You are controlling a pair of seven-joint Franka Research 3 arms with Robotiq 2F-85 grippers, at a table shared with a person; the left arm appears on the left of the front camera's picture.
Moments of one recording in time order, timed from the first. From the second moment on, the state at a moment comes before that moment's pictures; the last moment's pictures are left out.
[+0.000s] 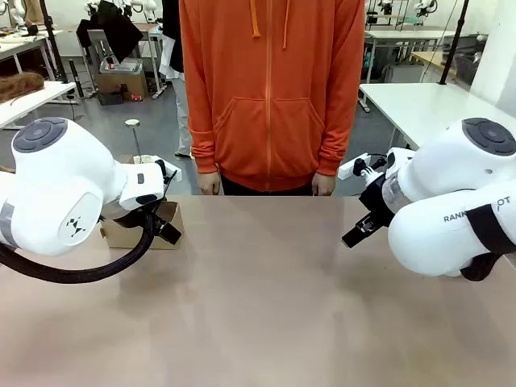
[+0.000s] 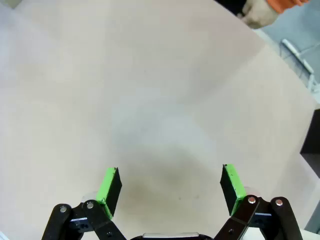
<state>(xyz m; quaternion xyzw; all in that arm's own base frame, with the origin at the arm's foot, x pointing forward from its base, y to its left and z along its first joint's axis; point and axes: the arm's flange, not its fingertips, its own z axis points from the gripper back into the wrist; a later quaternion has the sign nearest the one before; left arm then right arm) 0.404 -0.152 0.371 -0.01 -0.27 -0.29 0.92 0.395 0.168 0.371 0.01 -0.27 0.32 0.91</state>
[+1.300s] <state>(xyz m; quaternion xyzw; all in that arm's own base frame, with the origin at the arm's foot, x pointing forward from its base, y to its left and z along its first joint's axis) 0.403 -0.152 0.371 -0.01 -0.27 -0.29 0.92 0.449 0.138 0.463 0.04 -0.26 0.31 0.91</state>
